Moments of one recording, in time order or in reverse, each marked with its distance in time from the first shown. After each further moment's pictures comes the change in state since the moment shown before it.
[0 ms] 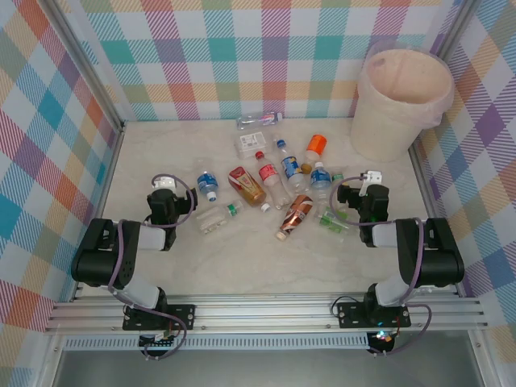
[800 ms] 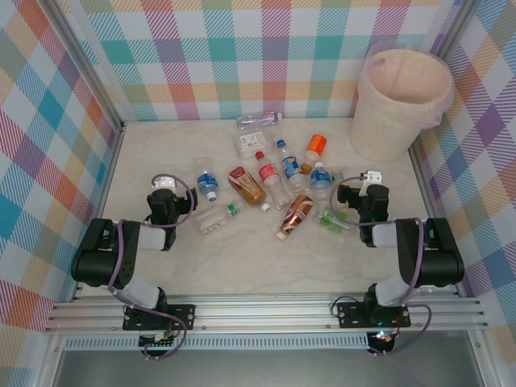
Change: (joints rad) left arm 0.000 0.000 0.000 0.000 0.001 0.000; right arm 0.000 0.000 -0.001 0.000 0.000 0.000
